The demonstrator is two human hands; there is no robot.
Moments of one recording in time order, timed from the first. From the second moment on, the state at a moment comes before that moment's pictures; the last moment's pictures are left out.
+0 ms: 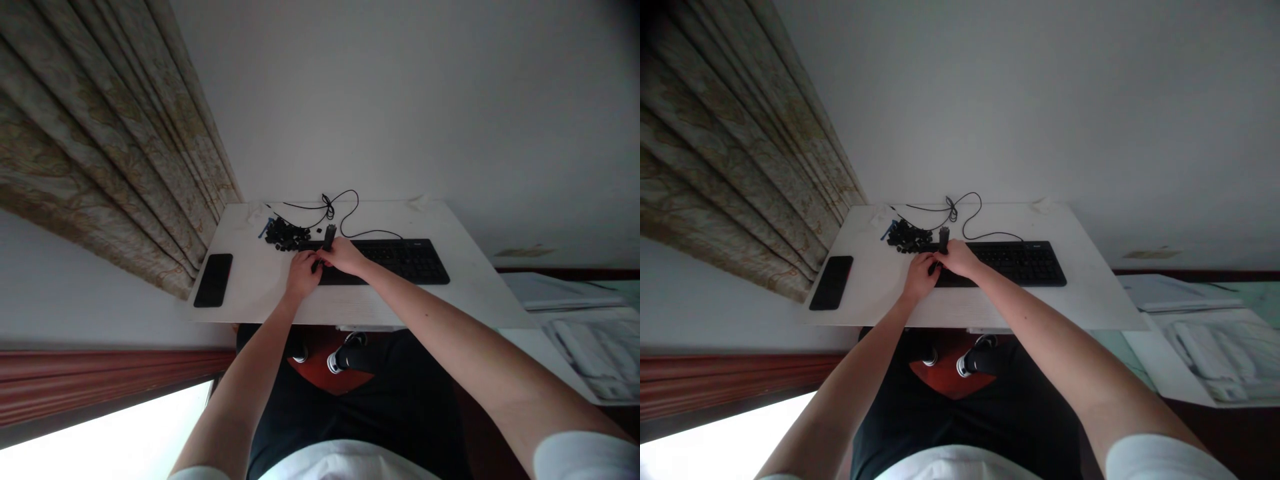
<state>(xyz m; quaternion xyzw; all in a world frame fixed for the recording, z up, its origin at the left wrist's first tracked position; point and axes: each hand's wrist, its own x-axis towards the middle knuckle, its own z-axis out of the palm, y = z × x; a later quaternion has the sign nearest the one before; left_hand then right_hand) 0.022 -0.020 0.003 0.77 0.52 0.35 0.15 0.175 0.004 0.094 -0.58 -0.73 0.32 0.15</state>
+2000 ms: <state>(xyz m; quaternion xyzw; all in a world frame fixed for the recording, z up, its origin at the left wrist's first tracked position) -0.003 -0.018 0.048 0.65 0.68 0.26 0.23 0.257 -0.061 0.013 -0.65 -0.57 0.06 0.50</state>
